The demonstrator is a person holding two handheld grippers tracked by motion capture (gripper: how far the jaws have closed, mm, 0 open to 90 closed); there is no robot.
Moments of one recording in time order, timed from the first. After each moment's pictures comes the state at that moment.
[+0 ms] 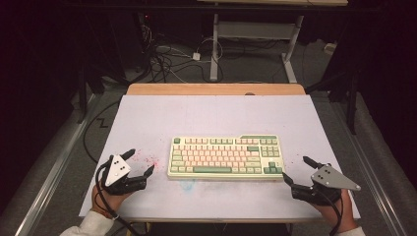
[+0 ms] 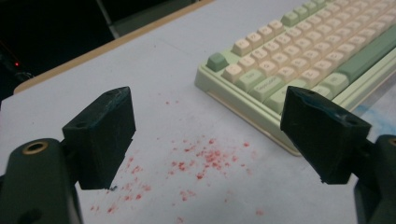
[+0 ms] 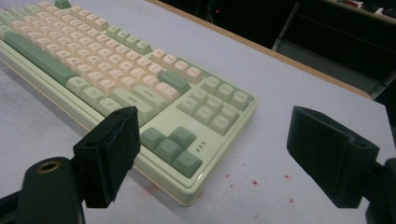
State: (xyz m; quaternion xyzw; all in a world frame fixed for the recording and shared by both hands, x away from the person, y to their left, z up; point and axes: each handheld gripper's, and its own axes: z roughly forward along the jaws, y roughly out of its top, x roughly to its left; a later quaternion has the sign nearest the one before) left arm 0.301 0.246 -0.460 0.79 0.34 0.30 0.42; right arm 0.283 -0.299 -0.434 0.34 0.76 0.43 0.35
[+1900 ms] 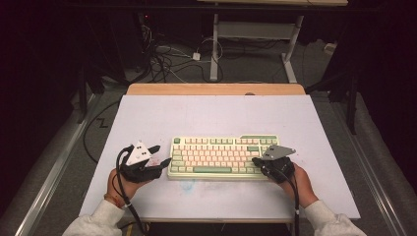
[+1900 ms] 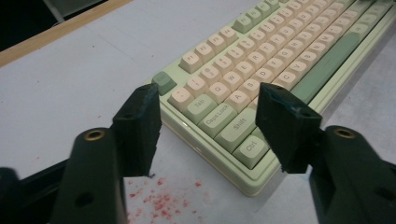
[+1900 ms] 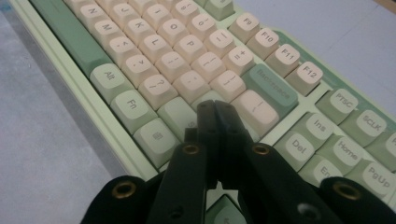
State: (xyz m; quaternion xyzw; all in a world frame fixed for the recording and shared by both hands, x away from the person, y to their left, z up) left arm 0.333 0.203 -0.432 0.83 0.31 0.21 0.41; right arm 0.359 -0.213 -0.454 0.28 0.87 0.33 0.23
